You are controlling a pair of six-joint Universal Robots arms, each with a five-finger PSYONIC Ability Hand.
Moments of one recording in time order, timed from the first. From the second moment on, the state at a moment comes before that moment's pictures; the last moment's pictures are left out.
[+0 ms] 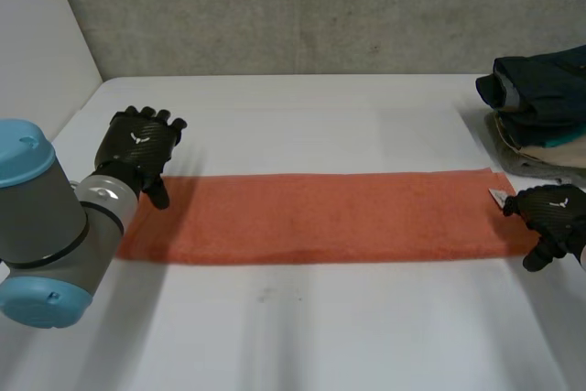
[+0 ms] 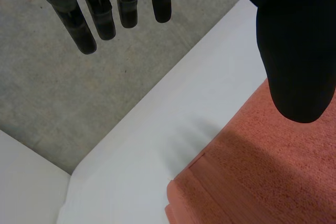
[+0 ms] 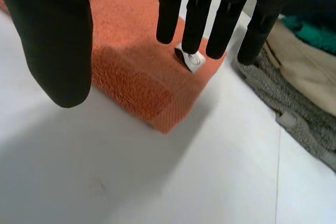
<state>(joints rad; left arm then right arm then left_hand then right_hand) 4.38 -1.89 -1.69 3.44 -1.57 3.63 1.38 -1.24 1.90 -0.17 1.14 2.48 0.19 0.20 0.21 0.20 0.05 0.51 0.51 0.51 0.51 0.34</state>
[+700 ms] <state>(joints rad) 4.38 -1.89 -1.69 3.44 -1.57 3.62 1.37 -1.13 1.86 -0.27 1.14 2.47 0.19 0.20 0.21 0.20 0.05 1.10 1.16 1.16 1.17 0.97</state>
